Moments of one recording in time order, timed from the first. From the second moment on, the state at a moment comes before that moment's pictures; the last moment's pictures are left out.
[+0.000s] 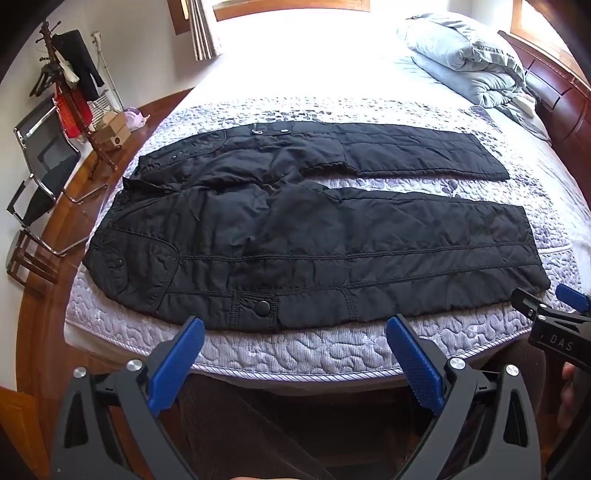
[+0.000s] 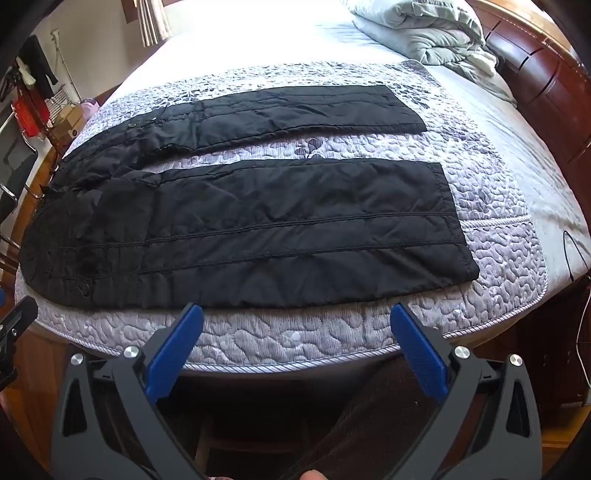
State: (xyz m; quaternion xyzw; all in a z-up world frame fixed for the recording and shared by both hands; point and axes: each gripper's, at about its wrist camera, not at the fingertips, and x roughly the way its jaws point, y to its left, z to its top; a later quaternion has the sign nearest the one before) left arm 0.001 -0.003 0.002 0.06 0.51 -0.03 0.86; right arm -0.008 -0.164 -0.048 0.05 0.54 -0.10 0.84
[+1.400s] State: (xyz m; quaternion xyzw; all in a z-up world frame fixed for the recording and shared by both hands) left arm 0.000 -0.006 0.007 0.07 0.50 -0.03 0.86; right arm -0.006 -0.170 -0.046 0.05 0.54 -0.10 0.83
